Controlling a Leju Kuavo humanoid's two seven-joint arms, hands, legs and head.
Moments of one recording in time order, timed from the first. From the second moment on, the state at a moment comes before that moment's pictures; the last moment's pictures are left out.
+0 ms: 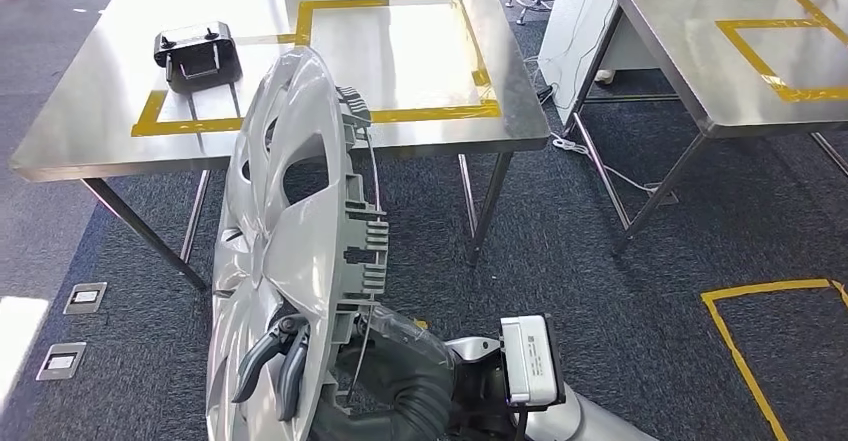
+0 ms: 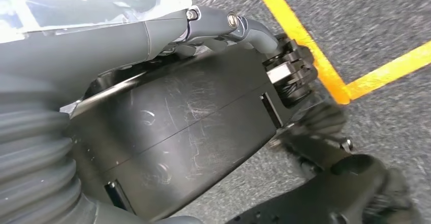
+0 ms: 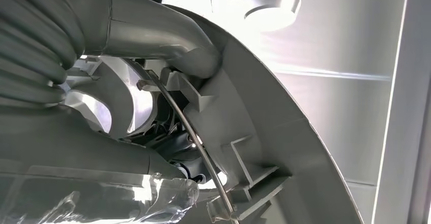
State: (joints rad) left arm -0.22 -0.06 -1.23 -0.26 0.89 0.28 -0.08; right arm -0.67 -0.05 1.28 -1.80 -0.69 0.12 -0.36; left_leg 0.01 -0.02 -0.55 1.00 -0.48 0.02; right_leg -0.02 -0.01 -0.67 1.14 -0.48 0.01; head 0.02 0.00
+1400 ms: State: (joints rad) left arm -0.25 -0.07 -1.23 -0.26 0.88 0.29 -0.07; right arm -0.69 -0.02 1.29 -1.77 -0.70 0.11 -0.37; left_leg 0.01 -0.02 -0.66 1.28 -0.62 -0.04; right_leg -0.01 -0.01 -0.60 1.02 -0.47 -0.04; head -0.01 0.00
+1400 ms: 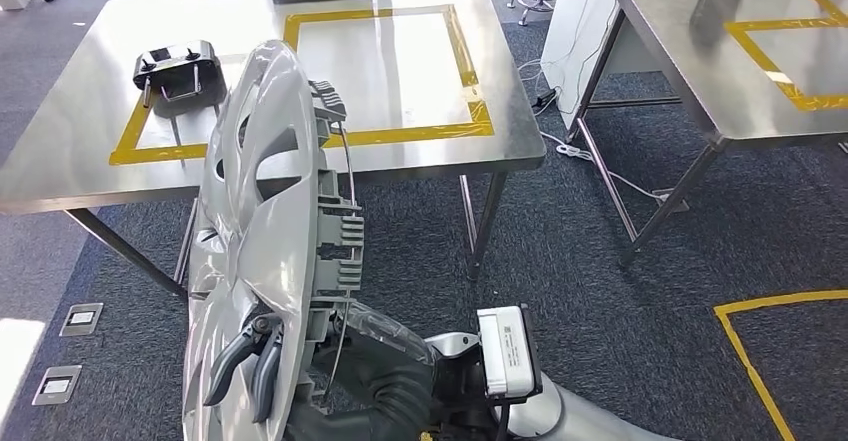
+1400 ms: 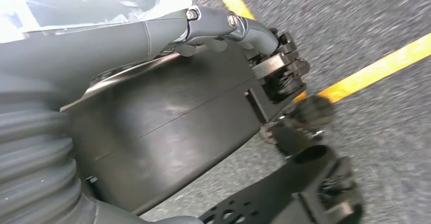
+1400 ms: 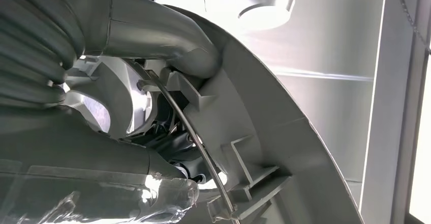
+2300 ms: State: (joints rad) left arm -0.24 -0.08 -1.23 -0.26 0.88 0.28 -0.06; right arm -0.70 -0.02 1.29 -1.77 -0.70 0.11 -0.38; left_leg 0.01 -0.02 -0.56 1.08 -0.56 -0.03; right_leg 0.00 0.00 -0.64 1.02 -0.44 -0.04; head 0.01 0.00
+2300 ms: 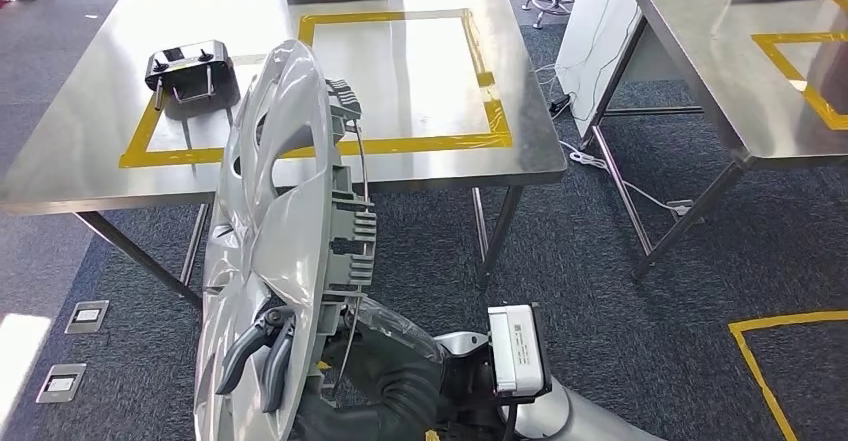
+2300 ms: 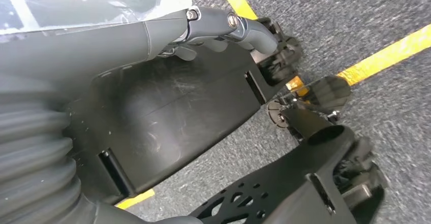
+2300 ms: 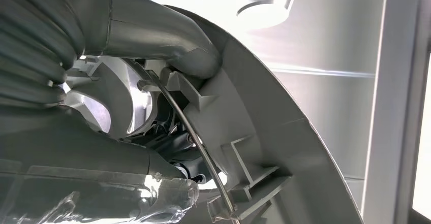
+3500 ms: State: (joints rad) left arm -0.25 -0.08 -1.23 -0.26 0.86 0.29 -0.06; right arm -0.69 -0.02 1.29 -1.77 -0.70 0.11 -0.38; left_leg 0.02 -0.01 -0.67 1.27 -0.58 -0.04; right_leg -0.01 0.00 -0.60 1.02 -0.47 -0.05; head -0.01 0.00
